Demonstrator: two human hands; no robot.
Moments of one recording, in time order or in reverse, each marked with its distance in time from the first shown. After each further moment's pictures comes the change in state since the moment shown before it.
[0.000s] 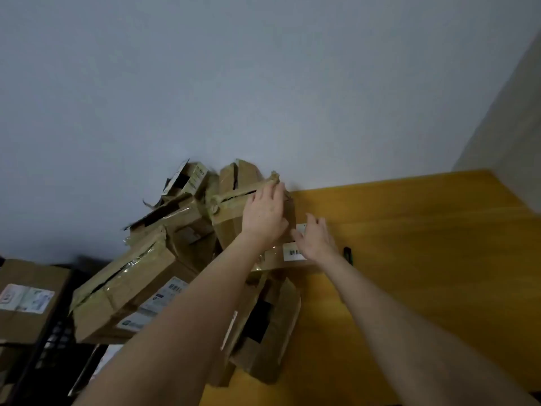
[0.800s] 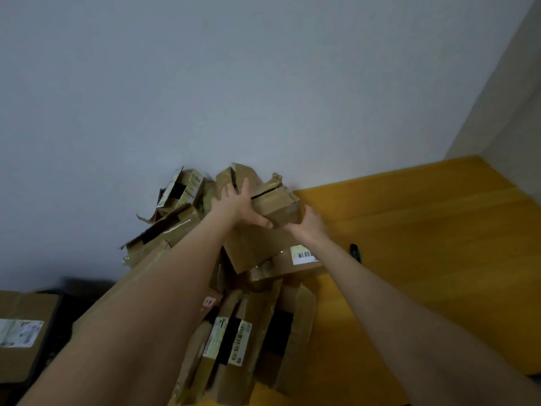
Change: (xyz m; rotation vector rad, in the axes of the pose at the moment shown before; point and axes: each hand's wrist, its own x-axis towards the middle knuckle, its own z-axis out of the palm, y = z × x) left_hand 0.048 -0.085 -0.012 -0.030 -0.522 -0.266; right_hand 0.024 -0.036 0.012 0.394 -0.009 0.152
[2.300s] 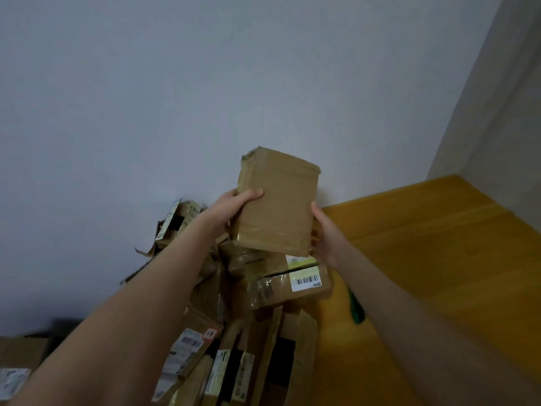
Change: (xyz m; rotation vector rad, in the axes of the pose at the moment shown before) left_hand -0.016 -0.006 -0.053 -1.111 -0.094 0.134; right_hand -0.011 -0.009 -0.052 0.861 -0.239 0.150
